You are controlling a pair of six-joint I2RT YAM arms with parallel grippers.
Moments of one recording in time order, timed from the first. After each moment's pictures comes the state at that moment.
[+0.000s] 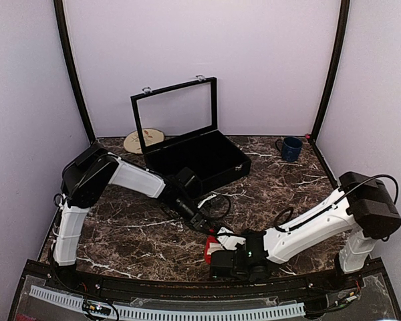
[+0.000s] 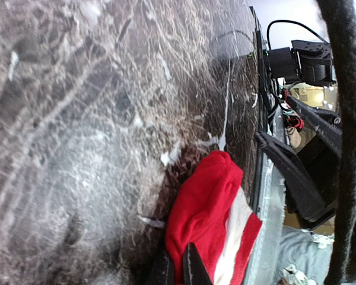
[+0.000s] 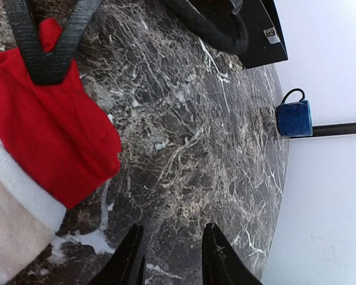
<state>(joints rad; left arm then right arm) -0.80 2.23 1.37 -0.27 0.97 -0.18 1.49 1.82 0.94 -0.67 1.03 0.46</state>
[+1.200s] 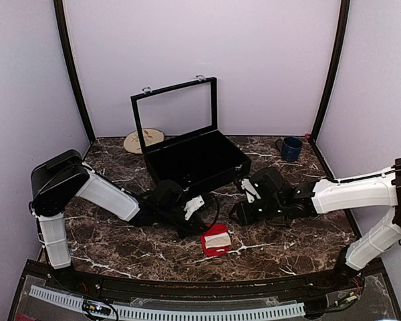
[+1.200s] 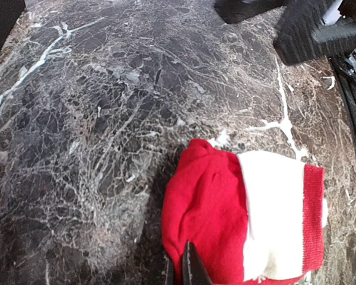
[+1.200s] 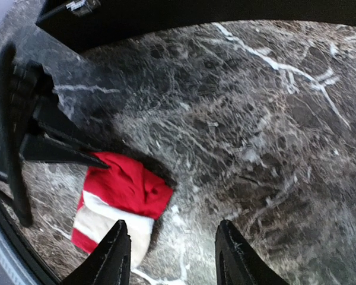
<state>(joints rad) -0.90 1.93 0.88 0.33 0.42 0.08 0.95 1.44 0.78 -0.19 0.05 0.49</state>
